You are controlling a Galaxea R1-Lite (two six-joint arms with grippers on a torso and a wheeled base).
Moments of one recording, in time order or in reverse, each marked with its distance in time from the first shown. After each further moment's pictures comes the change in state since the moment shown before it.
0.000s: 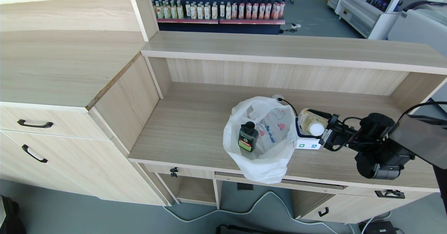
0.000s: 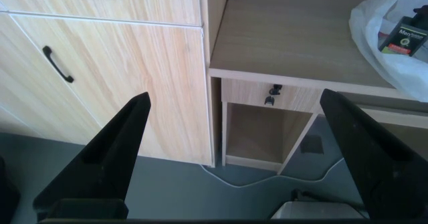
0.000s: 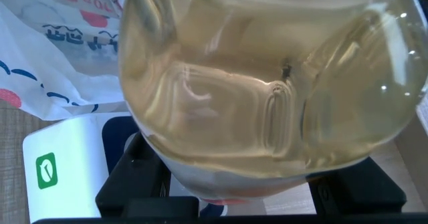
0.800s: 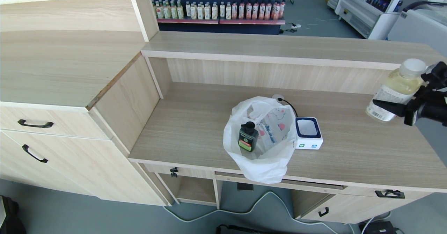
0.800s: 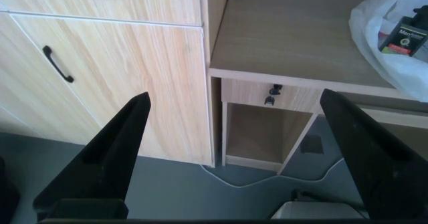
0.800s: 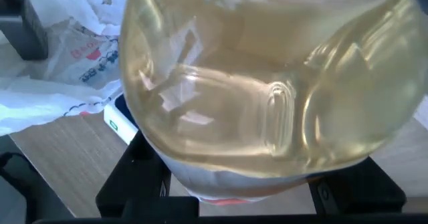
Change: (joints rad) left arm 0.000 0.000 0.000 0.000 0.000 0.000; right arm -0.304 -0.755 0.170 0.930 -0.158 0.477
